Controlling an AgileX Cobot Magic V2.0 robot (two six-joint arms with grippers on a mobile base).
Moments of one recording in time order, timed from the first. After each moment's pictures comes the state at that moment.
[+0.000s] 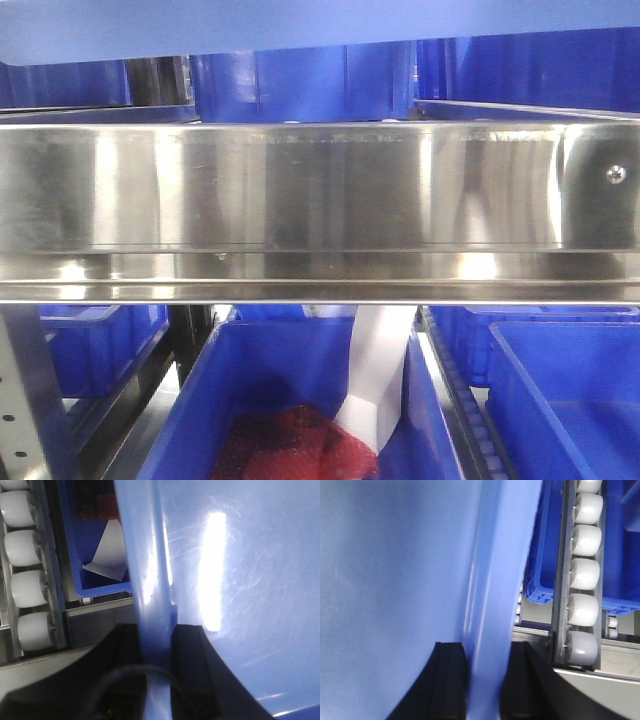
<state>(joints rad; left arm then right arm) -0.57 1.36 -1.45 -0.10 1.24 -0.30 0.44 1.23 -1.36 -0.08 1.25 0.39</state>
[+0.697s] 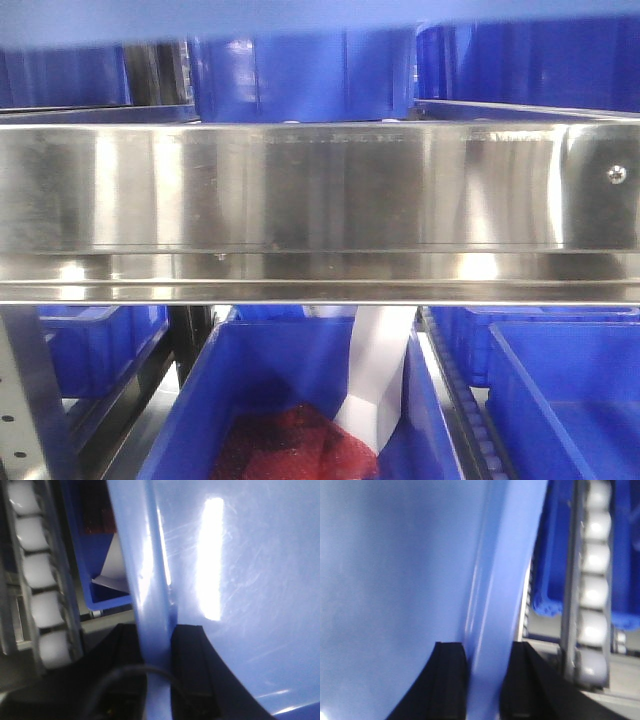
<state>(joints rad) -0.51 1.39 -1.52 -0.10 1.25 -0.21 0.44 1.25 -1.40 -0.06 1.20 0.36</state>
